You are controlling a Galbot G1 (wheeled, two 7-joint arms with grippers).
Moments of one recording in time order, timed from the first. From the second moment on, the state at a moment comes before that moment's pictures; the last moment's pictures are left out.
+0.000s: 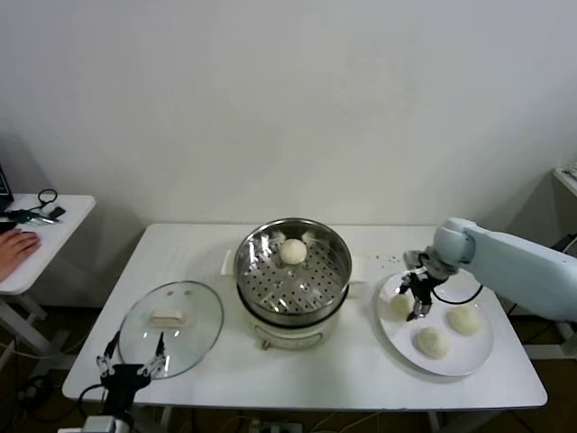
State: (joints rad) left arm 1.71 -1.47 -0.76 -1.96 0.00 -0.06 0.02; right arm 0.32 0.73 -1.26 1.16 0.27 -0.20 -1.06
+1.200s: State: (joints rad) left arm 1.74 -1.46 -0.65 -2.00 0.04 -0.06 0.00; right arm 0.74 1.18 -1.50 1.18 0.76 -0.34 -0.93
